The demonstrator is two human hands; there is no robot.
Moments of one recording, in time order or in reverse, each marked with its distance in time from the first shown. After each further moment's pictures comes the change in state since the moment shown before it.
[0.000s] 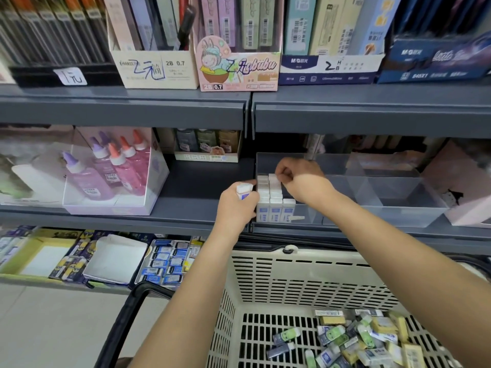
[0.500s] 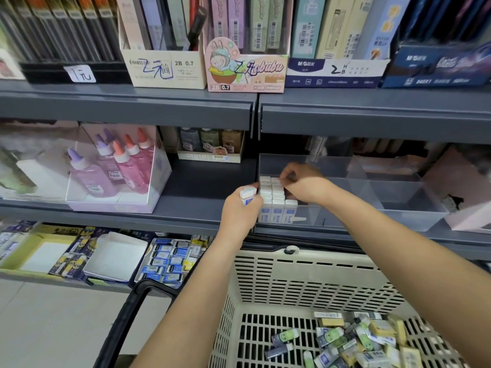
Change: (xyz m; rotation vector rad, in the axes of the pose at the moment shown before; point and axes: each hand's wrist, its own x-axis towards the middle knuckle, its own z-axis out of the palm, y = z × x) left_hand -0.006 -0.007 0.002 -0.020 -0.005 0.009; right_hand 0.002 0.000 -0.004 0.055 -0.134 0.084
